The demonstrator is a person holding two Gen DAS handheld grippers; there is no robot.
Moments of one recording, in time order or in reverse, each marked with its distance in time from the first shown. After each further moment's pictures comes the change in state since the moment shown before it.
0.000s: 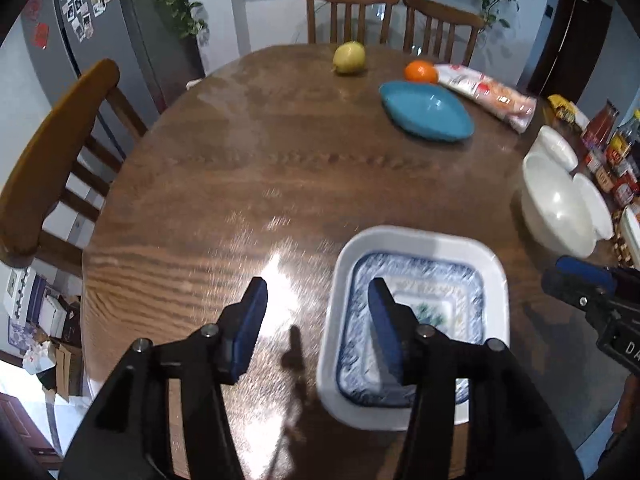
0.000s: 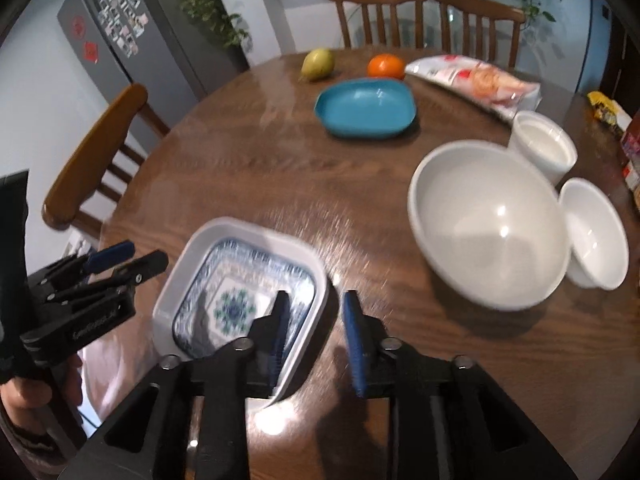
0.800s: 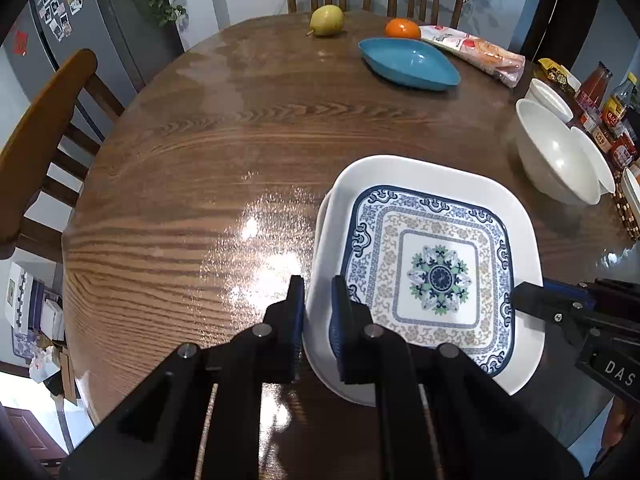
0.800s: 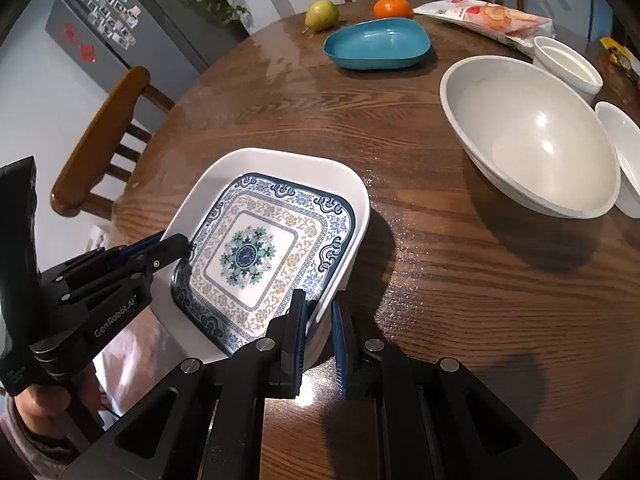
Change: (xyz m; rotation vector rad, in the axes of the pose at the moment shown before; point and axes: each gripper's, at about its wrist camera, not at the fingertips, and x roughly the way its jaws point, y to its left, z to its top) left arm 0.024 -0.009 -0.032 0.061 0.095 -0.010; right arm 0.035 0.005 -0.037 0.072 0.131 0.103
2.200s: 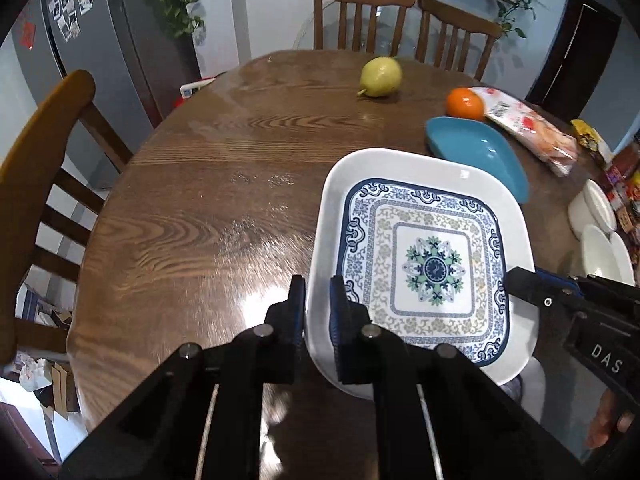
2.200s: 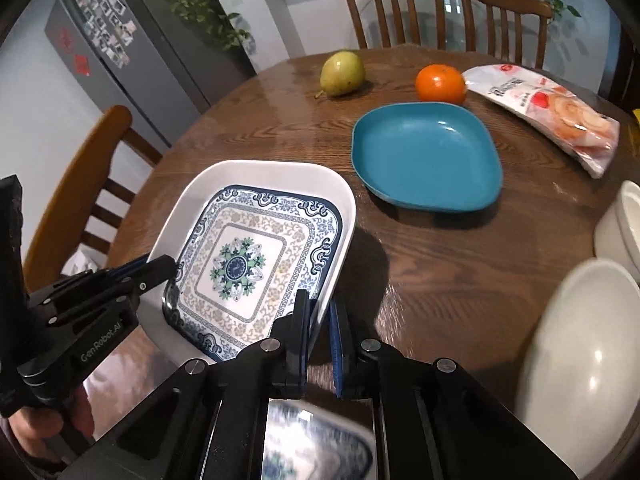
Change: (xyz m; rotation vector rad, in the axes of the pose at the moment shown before) left arm 0.011 0.056 0.092 -0.070 -0.081 -0.005; right arm 0.032 0.015 0.120 -0.053 -0.108 -0.030
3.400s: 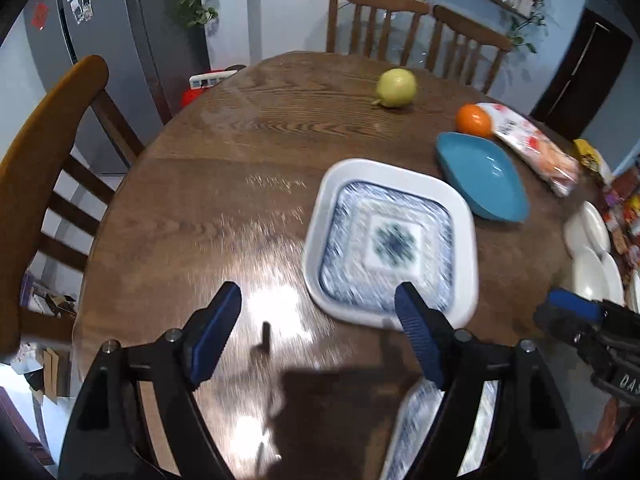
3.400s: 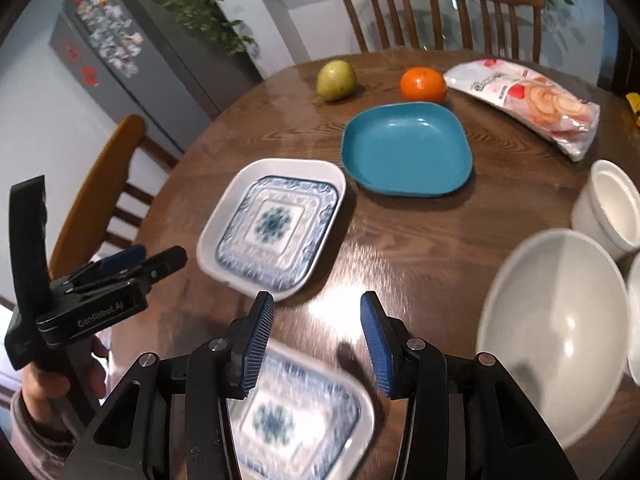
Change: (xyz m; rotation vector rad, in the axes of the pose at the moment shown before) left arm 0.011 0.018 0.018 -0.073 0.024 0.003; right arm -0.020 -0.012 0.002 0.031 0.021 0.039
